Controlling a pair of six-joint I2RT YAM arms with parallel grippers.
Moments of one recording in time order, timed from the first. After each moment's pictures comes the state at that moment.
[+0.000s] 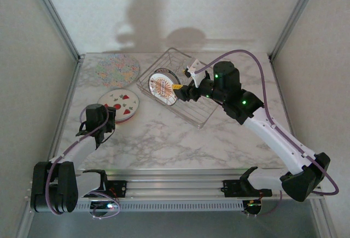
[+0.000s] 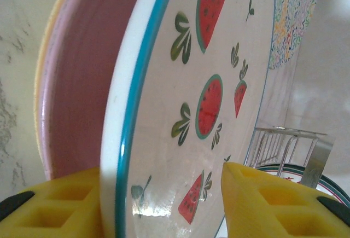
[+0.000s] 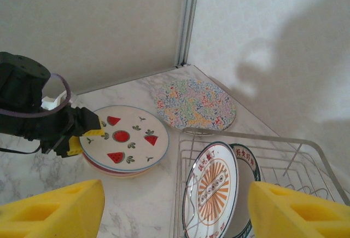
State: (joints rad) left arm 0.05 1.14 0.41 0.04 0.10 -1.44; right arm 0.70 1.25 1.32 -0.33 -0.29 -0.22
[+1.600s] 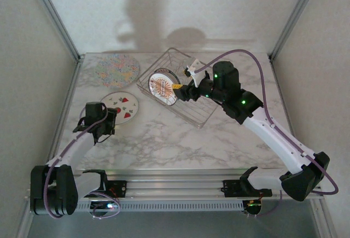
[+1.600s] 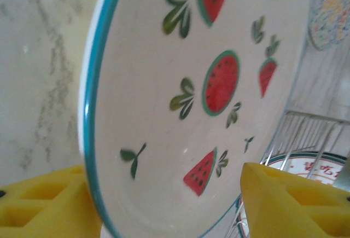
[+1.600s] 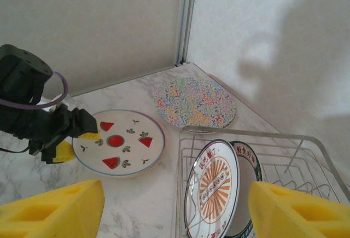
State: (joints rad) left arm 0.05 1.12 0.52 -0.26 0.15 -1.41; right arm 0.70 1.26 1.32 -0.33 -0.28 -0.20
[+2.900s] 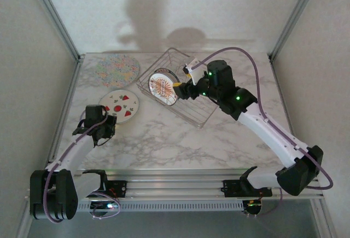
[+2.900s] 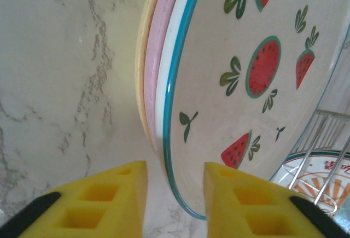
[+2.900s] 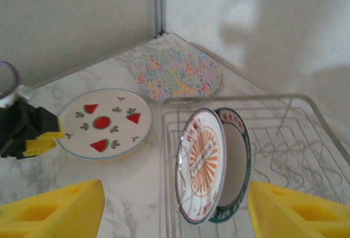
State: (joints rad) left arm 0.05 1.07 0.50 -0.33 0.14 -1.41; right arm 0.66 1.34 1.33 -0.38 -0.21 -0.12
